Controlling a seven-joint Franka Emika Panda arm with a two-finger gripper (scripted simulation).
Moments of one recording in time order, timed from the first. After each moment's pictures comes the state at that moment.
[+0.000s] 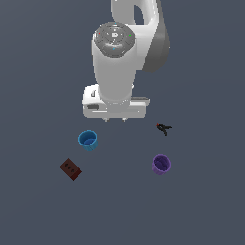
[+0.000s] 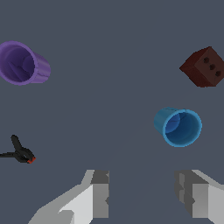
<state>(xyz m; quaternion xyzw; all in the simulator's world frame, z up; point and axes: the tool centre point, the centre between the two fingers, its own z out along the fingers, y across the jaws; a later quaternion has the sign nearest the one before) 0.005 -0.026 0.253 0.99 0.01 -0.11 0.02</state>
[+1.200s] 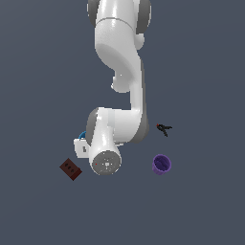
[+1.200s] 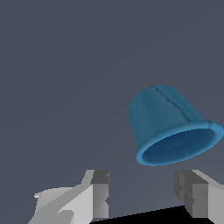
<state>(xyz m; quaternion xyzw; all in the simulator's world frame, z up) 0.000 -0.110 0.110 0.92 0.08 -0.38 0.11</state>
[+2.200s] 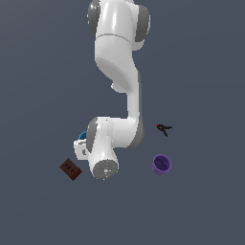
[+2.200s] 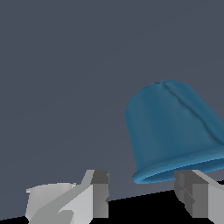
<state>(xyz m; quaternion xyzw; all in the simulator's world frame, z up) -0.014 -0.126 0.083 0.90 0.09 -0.42 0.12</state>
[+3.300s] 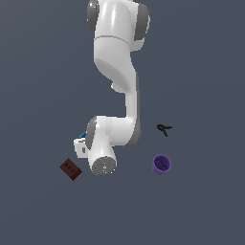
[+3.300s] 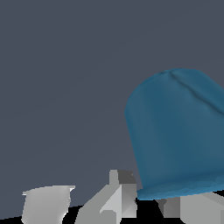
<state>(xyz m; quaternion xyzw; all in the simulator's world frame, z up) -0.029 -0.133 0.072 0.90 0.09 -0.42 0.12</state>
